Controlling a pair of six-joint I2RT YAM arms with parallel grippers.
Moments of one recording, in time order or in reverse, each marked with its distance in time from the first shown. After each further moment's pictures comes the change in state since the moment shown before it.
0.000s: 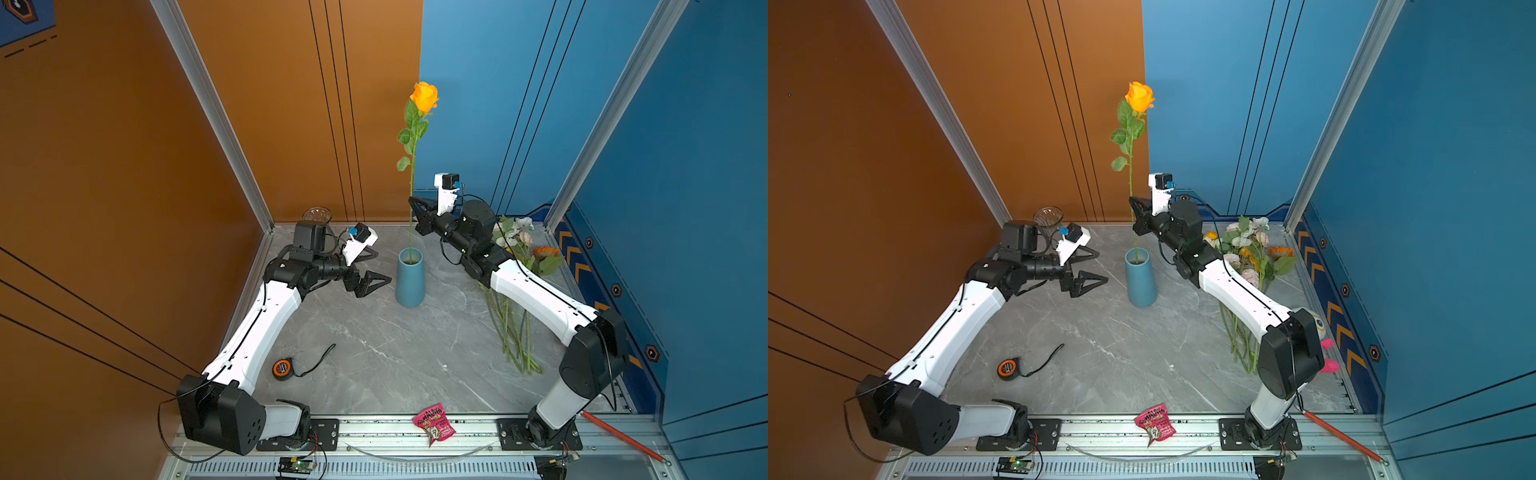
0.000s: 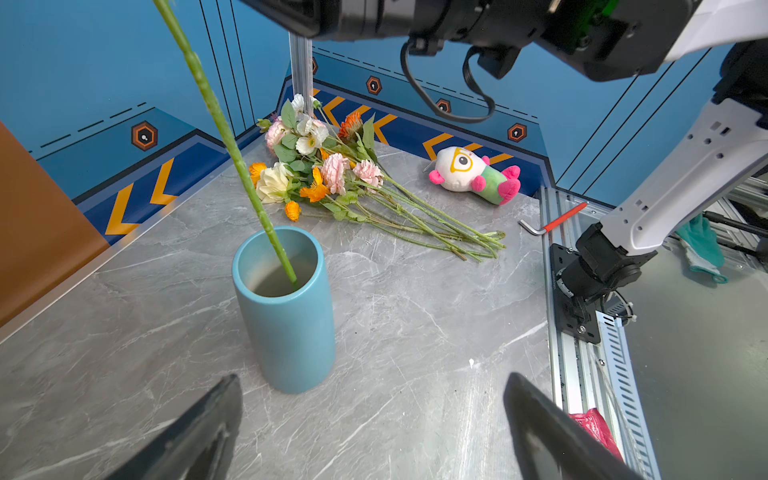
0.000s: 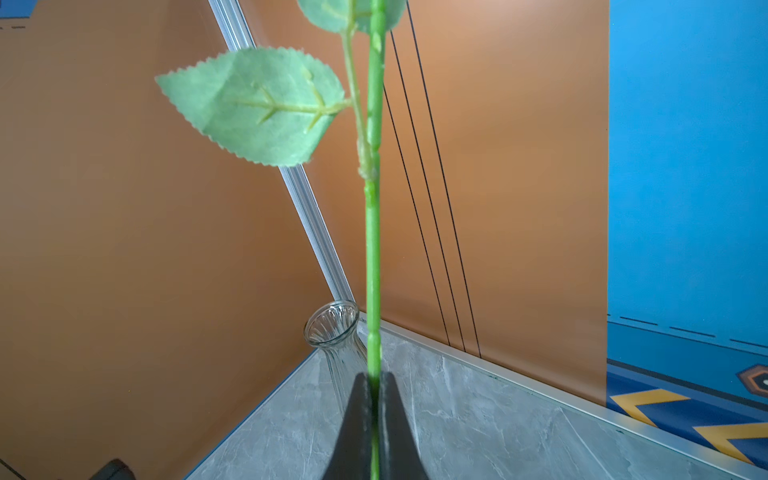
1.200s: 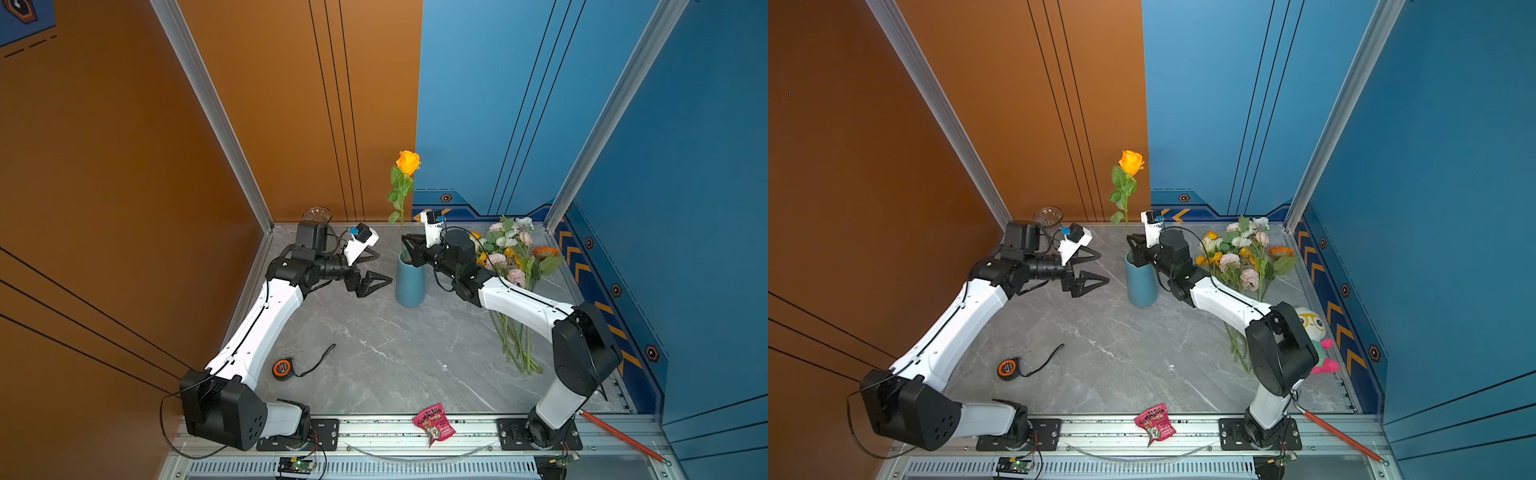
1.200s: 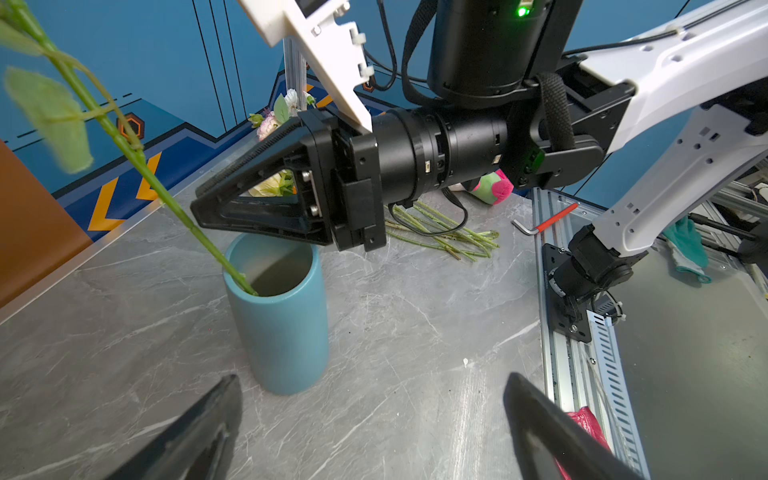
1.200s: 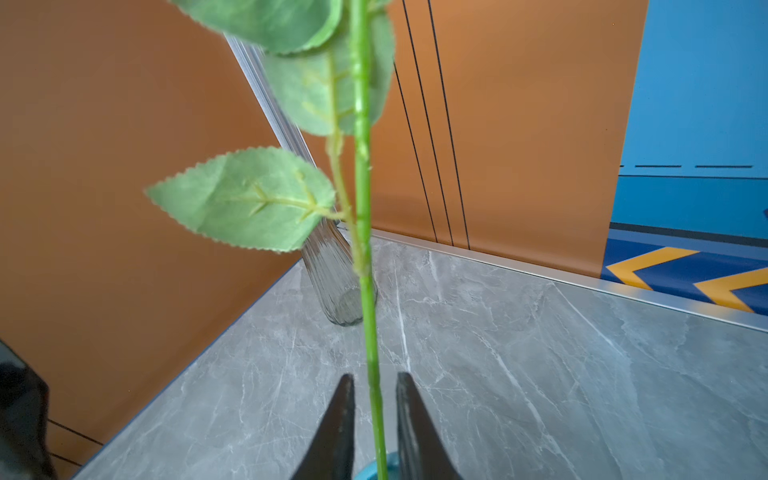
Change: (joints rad) left arm -0.003 0.020 0.000 0.000 0.018 -0.002; right arm 0.041 0.026 -0.245 0.068 0.029 -0.008
